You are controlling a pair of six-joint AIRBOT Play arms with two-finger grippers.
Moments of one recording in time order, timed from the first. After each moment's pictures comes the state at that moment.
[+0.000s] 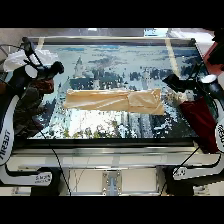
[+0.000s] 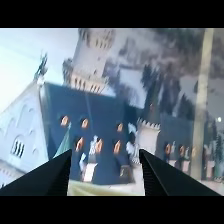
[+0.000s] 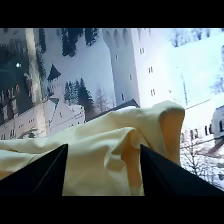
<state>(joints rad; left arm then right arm) 0.00 -1.45 1.37 1.20 -0.56 -1.62 -0.31 -1.53 1.28 -0.79 0.89 1.24</state>
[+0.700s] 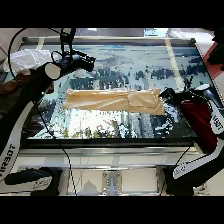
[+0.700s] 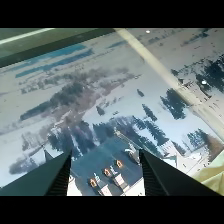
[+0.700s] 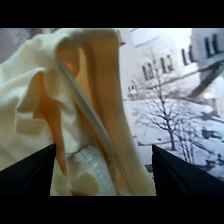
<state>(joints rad) -0.33 -1.38 1.39 1.03 -0.41 -0.96 -0.40 -1.79 1.30 -0.76 1.12 1.14</state>
